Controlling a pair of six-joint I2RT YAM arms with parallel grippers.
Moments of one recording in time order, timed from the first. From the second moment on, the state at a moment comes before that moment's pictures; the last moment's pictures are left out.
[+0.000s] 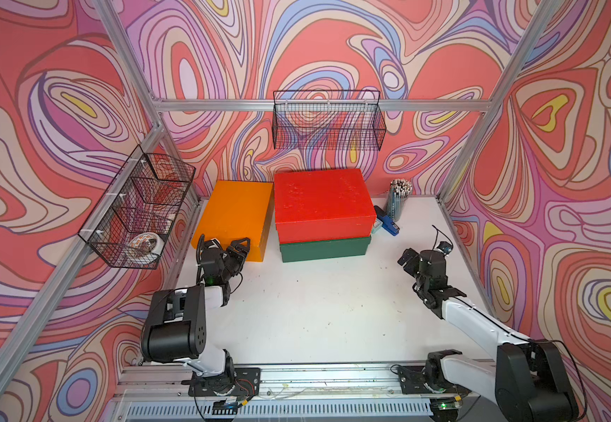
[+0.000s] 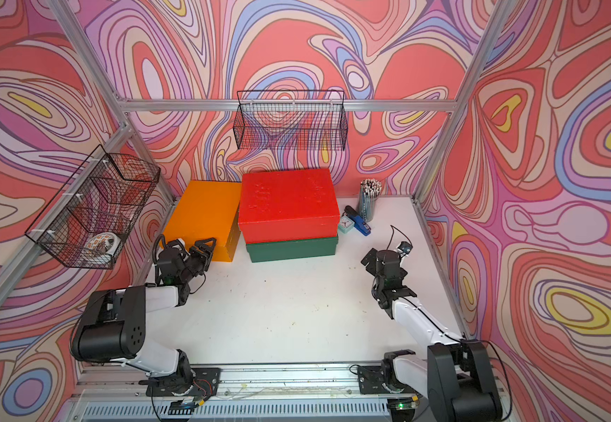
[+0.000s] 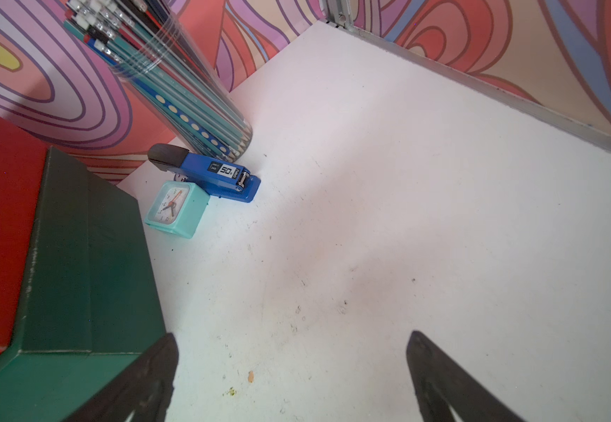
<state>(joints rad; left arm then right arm) 0.13 1.56 0.47 0.75 0.41 -1.14 0.10 1.16 0.47 0.13 0.31 0.62</state>
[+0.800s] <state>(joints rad) 0.14 1.43 0.33 0.81 0.37 -1.20 0.10 1.16 0.47 0.13 0.31 0.62</state>
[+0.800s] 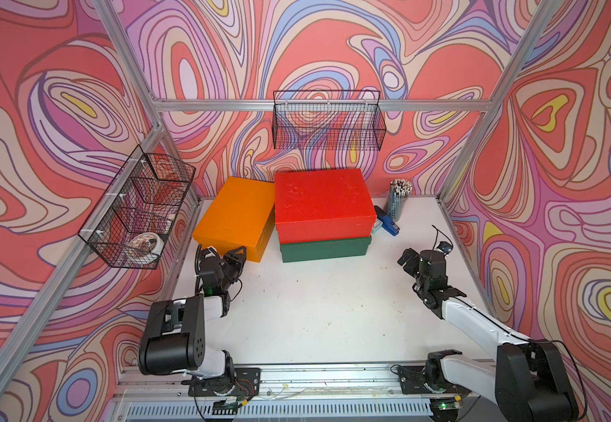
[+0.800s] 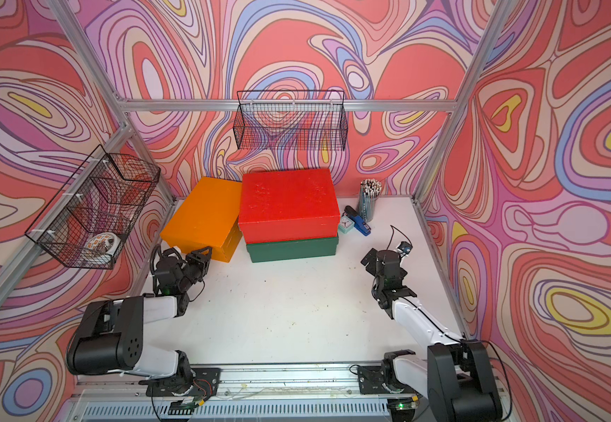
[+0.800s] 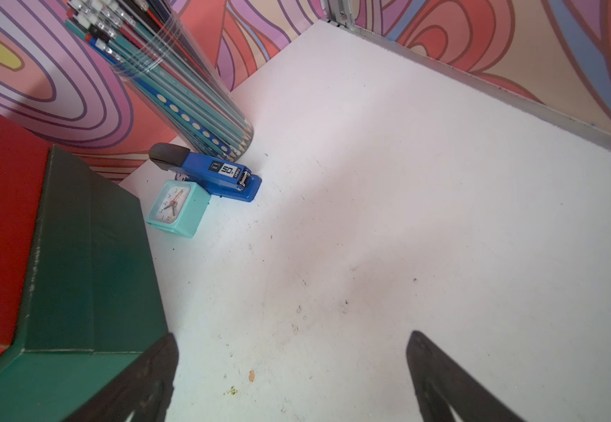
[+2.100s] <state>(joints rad) 0.20 1.64 0.35 1.14 0.62 -1.23 0.10 1.14 0.47 0.16 0.29 0.62</state>
